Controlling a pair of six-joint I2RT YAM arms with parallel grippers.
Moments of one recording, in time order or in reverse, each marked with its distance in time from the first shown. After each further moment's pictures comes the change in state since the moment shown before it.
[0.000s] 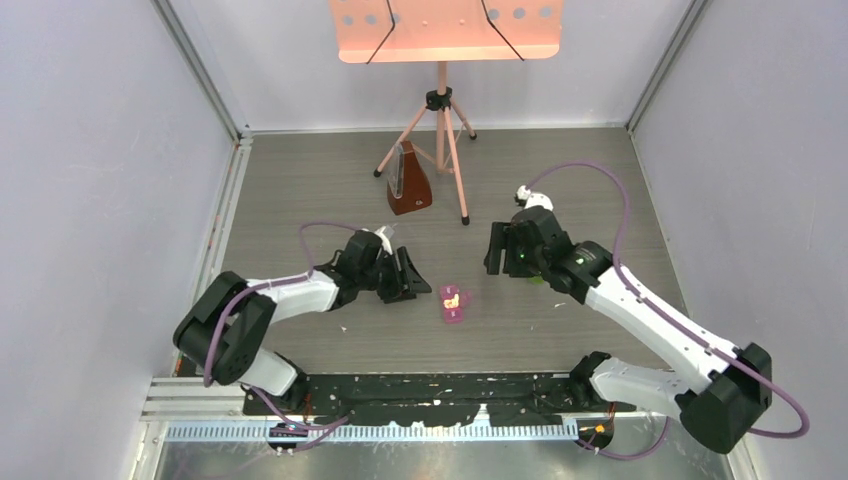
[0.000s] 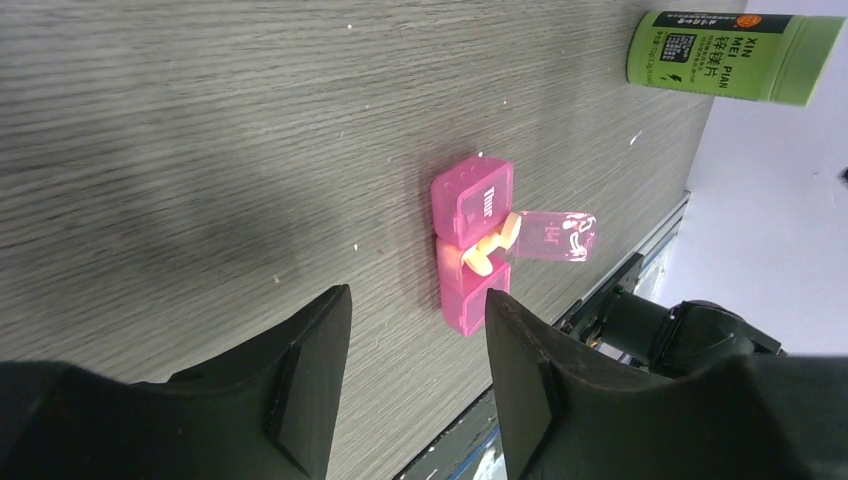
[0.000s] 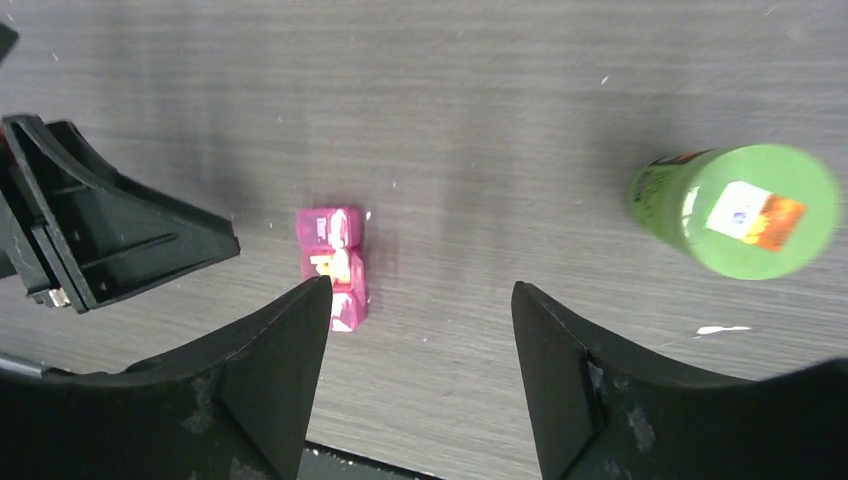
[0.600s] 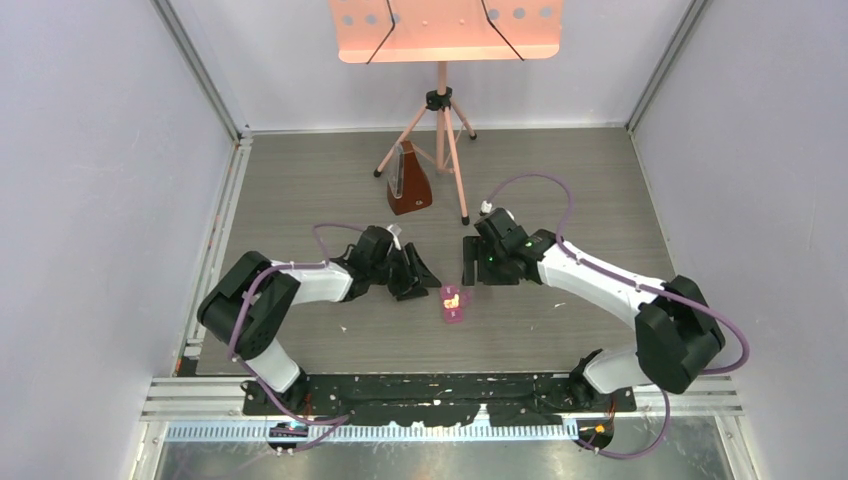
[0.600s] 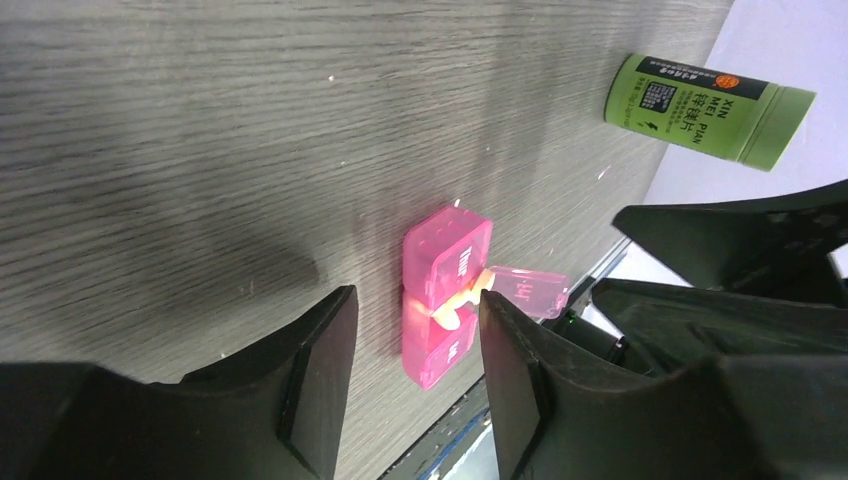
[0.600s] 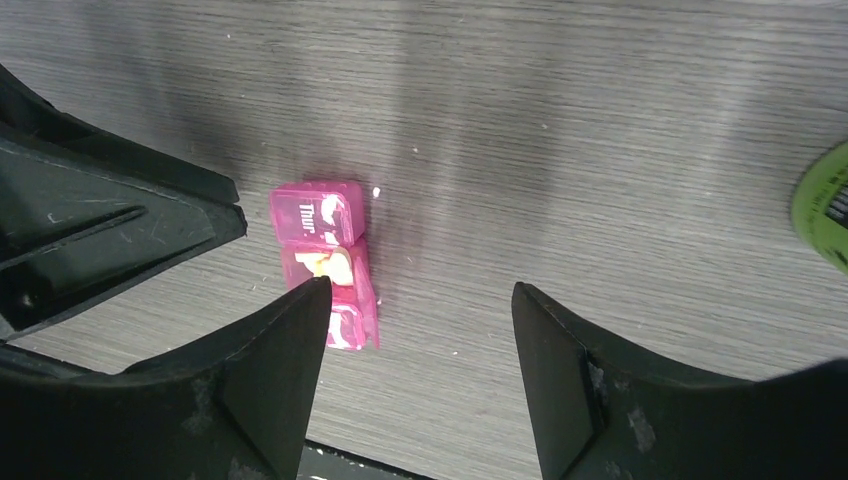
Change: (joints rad) left arm -0.023 0.173 0.077 0.083 0.027 -0.143; right arm 0.047 0.340 -0.013 0.103 -0.143 0.052
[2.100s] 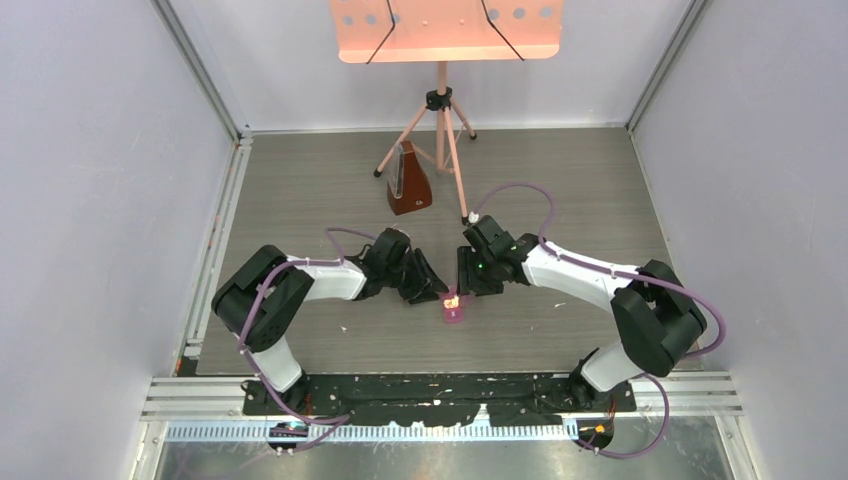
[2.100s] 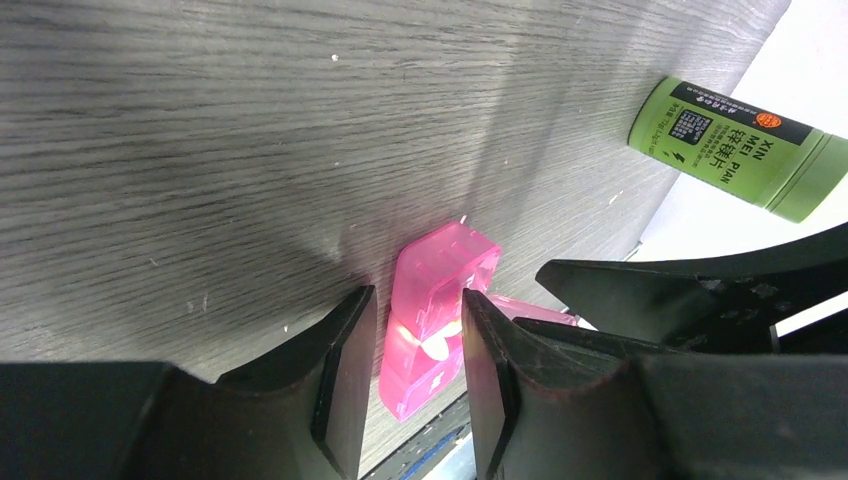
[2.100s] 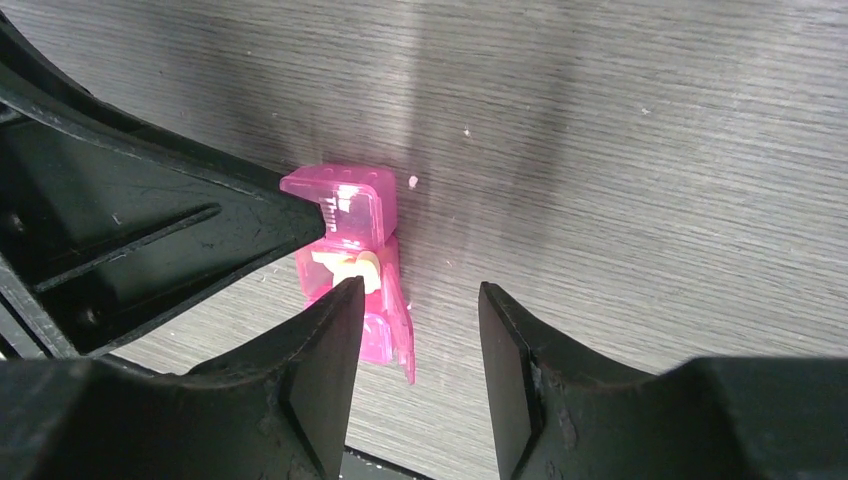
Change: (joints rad) left arm -0.078 0.075 0.078 -0.068 -0.084 -0.130; right arm 0.039 0.117 -0.016 0.073 -0.092 0.024
